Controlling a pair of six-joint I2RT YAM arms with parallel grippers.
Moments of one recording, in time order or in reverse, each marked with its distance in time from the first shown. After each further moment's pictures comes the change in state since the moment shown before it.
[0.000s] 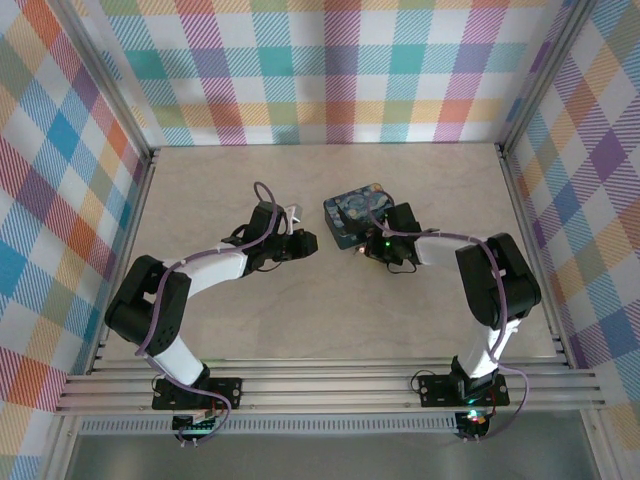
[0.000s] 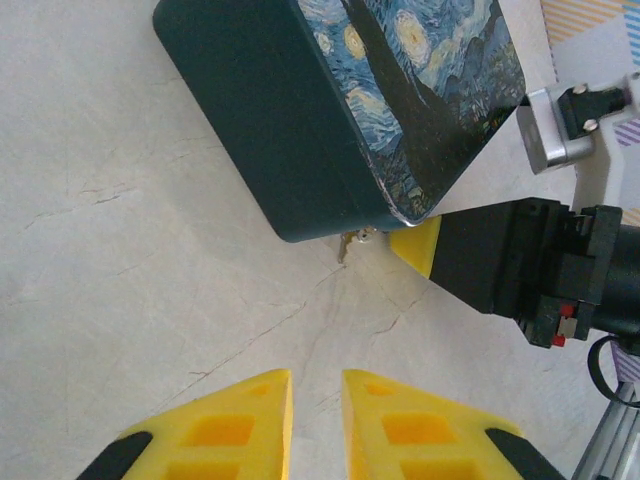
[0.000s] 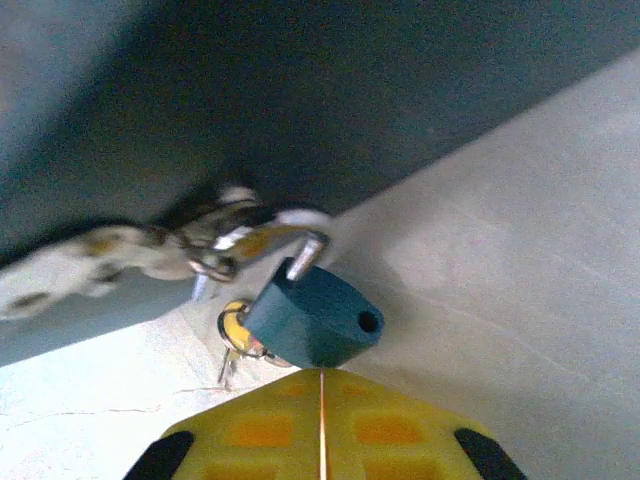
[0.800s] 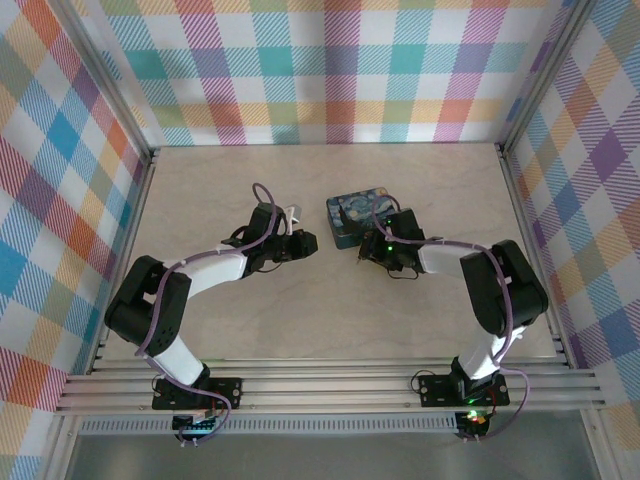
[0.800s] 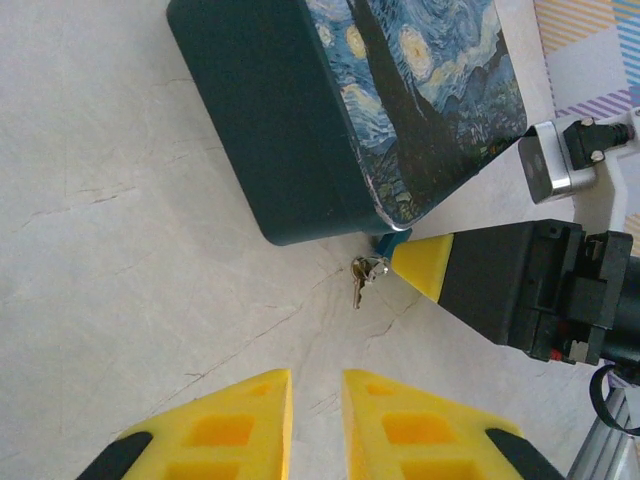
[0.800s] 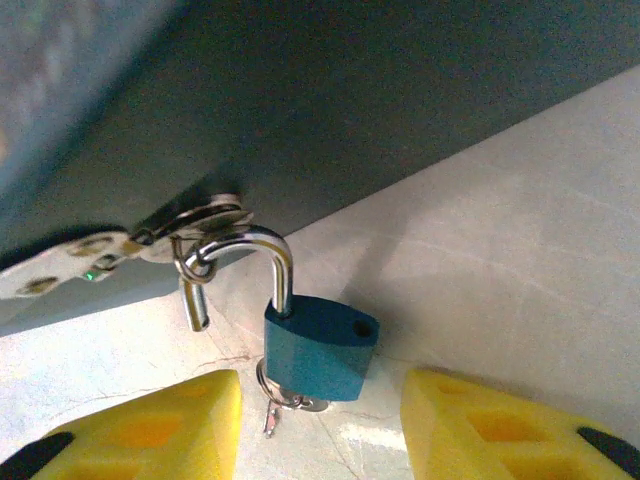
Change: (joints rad) left arm 0.000 -0.004 -0.013 0.025 0.000 -0.023; right arm 0.006 -0.046 -0.072 0.056 -0.010 0.107
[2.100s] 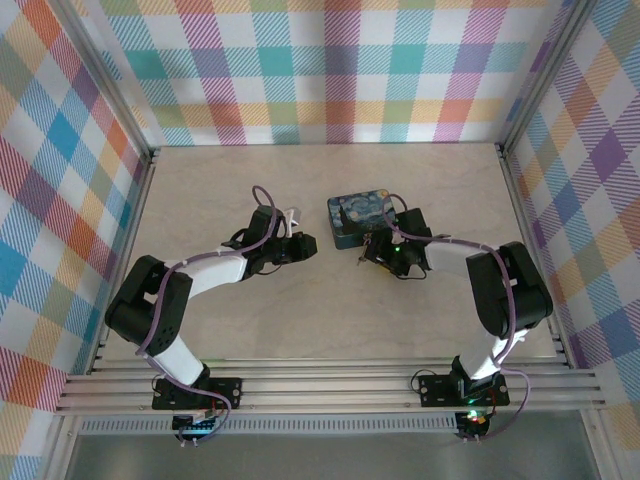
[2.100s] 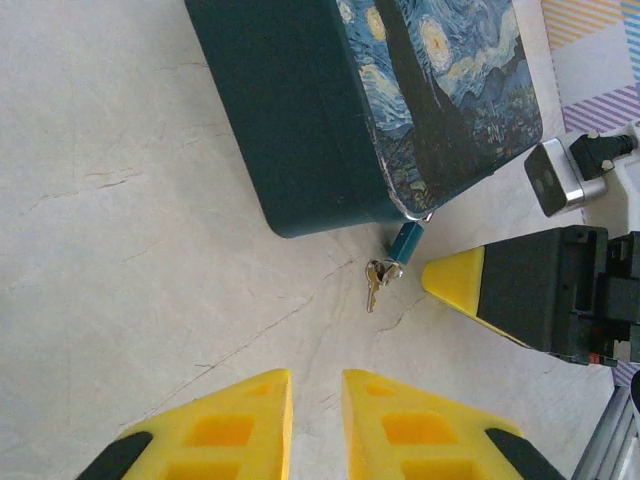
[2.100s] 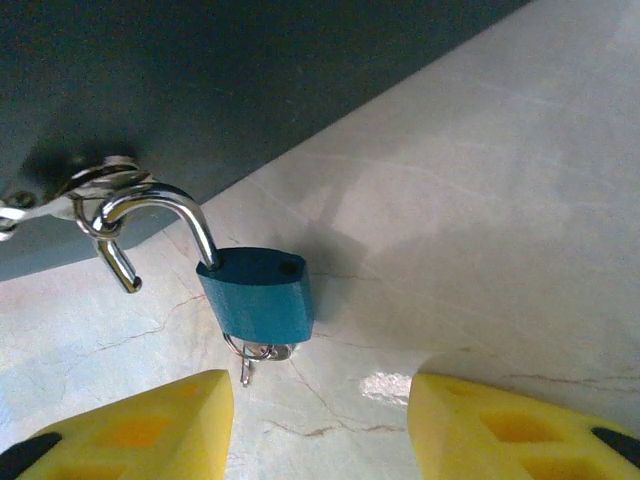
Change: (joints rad) left arm 0.000 0.003 -0.032 0.031 0.000 -0.003; right arm -0.047 -0.023 -0.002 -0.114 -0.103 0.020
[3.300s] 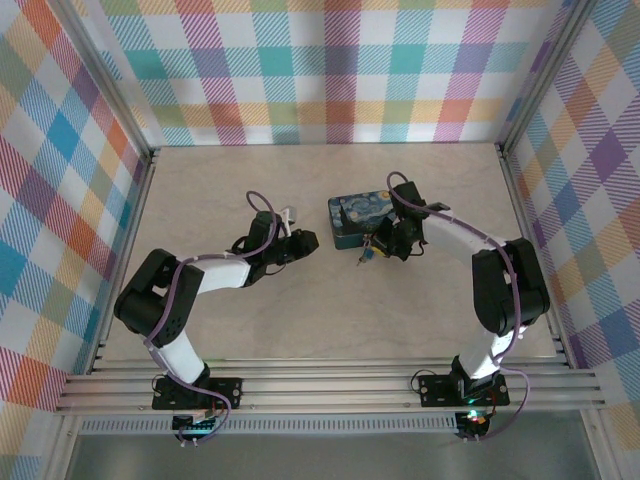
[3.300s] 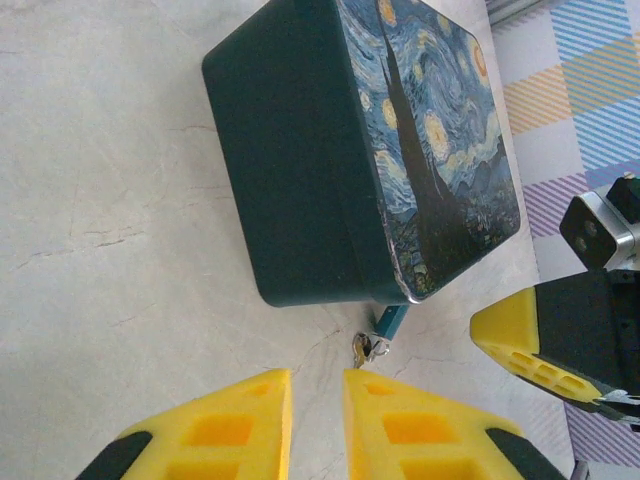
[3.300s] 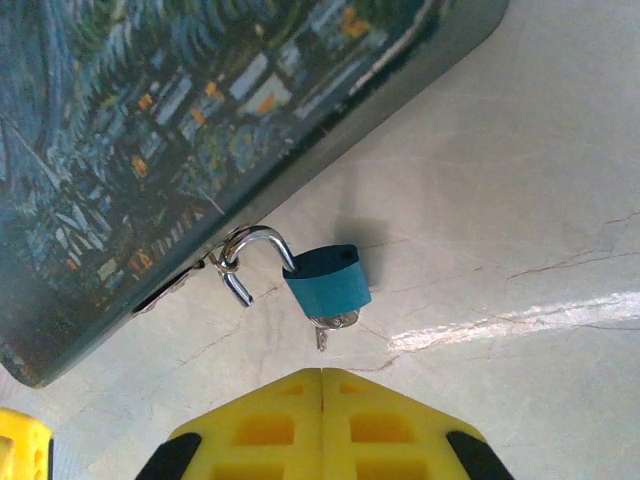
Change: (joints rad) left arm -0.001 0.065 -0.076 0.286 -0.047 -0.155; right arm 0.000 0.010 0.301 -0.436 0.073 0.212
